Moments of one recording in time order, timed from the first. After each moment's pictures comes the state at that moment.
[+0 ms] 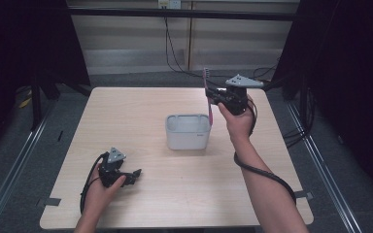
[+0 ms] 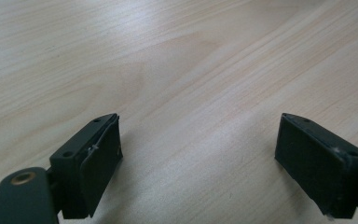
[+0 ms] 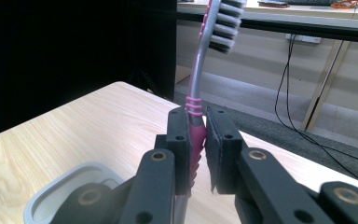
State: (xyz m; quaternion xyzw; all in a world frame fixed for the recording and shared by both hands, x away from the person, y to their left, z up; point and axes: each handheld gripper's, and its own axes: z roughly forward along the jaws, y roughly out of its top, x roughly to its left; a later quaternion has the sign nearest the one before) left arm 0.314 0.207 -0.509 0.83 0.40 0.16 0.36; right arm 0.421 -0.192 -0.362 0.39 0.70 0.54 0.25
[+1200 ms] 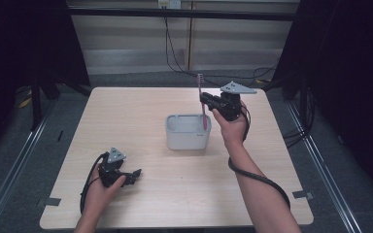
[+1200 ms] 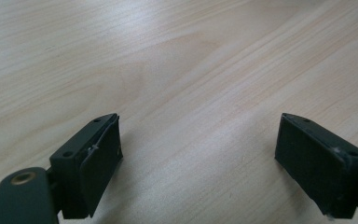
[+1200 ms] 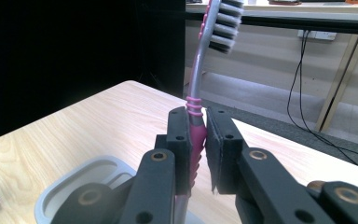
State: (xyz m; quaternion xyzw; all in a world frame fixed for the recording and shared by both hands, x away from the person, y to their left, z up) left arm 0.314 0.207 -0.509 0.83 0.40 0.16 0.36; right arm 0.417 -0.179 -0.384 0.38 0.70 0.55 0.24
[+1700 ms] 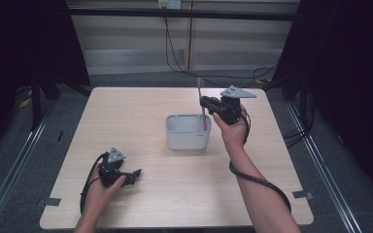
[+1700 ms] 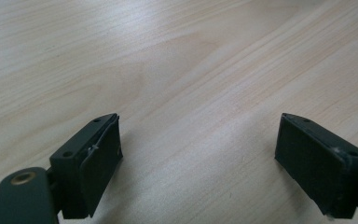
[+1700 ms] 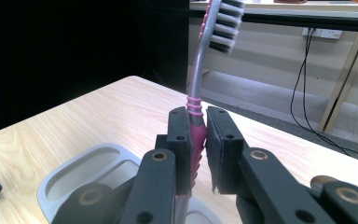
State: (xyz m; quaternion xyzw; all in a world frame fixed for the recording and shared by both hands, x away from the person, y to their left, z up) left arm 0.314 0.207 -0.509 0.83 0.40 0.16 0.36; right arm 0.413 -0.181 -0.394 0.38 0.70 0.56 0.24
